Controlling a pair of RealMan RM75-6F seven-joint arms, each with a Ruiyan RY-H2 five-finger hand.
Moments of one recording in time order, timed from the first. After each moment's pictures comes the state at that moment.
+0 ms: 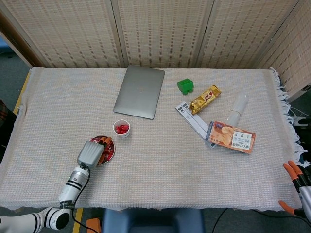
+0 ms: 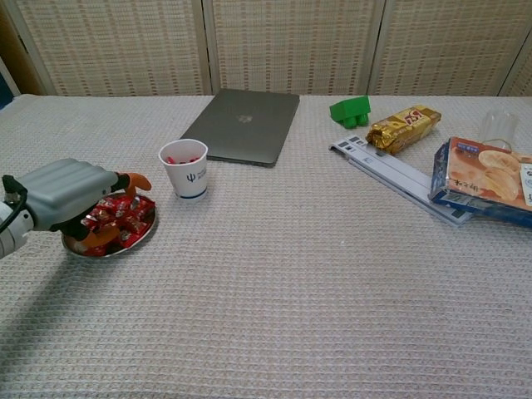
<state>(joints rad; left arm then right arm) -0.62 -1.64 -0.03 -1.34 1.16 1.13 0.58 -0.11 -0.93 -0.09 -1.67 -1.62 1.53 0.09</state>
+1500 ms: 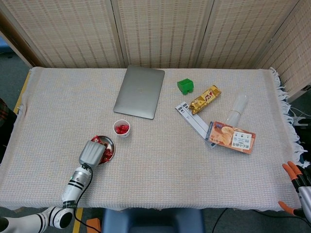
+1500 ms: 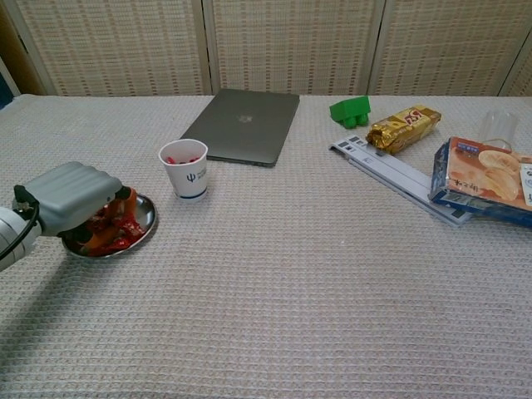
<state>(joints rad) -0.59 -1.70 -0.05 -1.22 1.24 1.14 0.61 -0.11 -0.92 -0.10 -1.68 -1.61 1.52 0.08</state>
